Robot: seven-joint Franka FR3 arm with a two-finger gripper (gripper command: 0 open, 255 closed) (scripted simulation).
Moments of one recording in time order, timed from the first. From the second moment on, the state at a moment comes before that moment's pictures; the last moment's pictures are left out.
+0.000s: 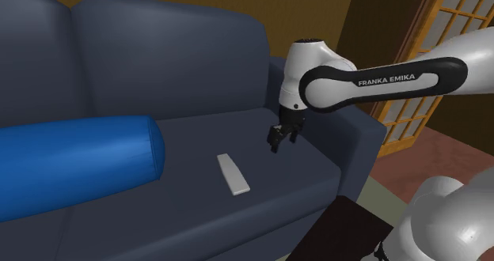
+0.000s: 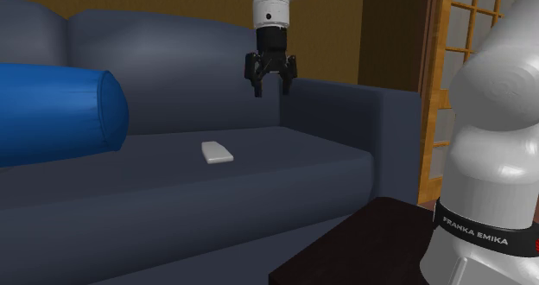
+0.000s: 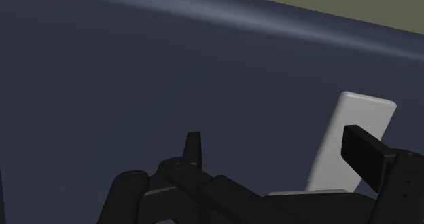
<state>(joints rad) 0.02 -0.43 0.19 -2.37 0.02 1.97 0.28</state>
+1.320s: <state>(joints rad) 0.05 0.23 0.29 -2.01 -0.09 2.22 0.72</state>
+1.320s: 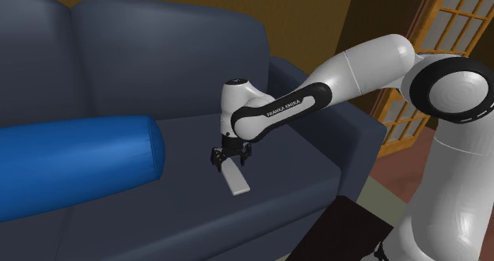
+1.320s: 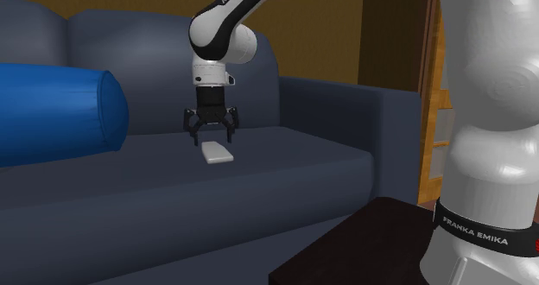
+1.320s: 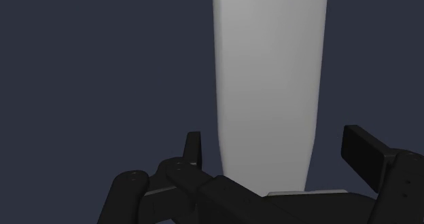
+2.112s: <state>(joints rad) 0.05 0.25 0.29 -2.03 -0.10 2.26 0.73</state>
